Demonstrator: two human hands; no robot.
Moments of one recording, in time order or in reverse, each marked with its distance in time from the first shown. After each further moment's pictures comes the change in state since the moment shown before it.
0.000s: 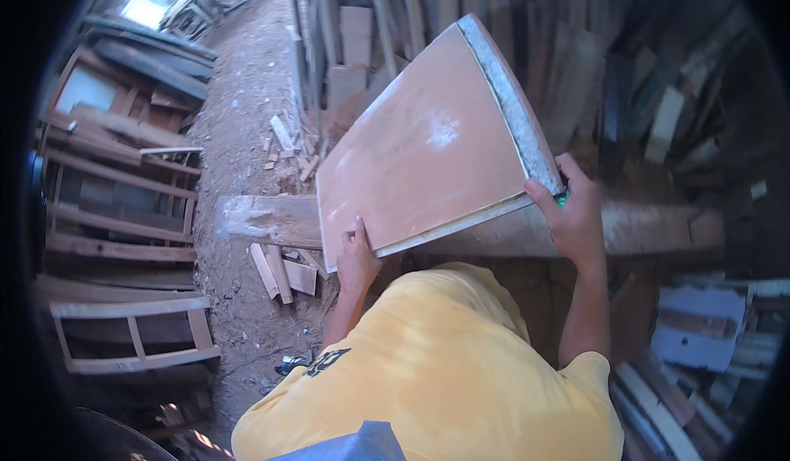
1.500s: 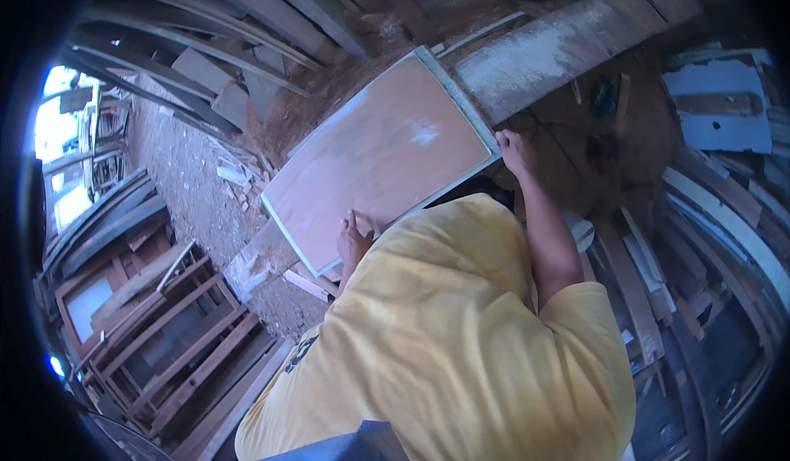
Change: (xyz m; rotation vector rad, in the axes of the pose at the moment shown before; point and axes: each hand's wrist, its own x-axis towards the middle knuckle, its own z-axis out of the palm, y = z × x) left_hand 0.003 -0.022 0.126 0.365 -0.525 0.135; right_hand -0.183 0.395 0.122 -0.219 0.151 0.840
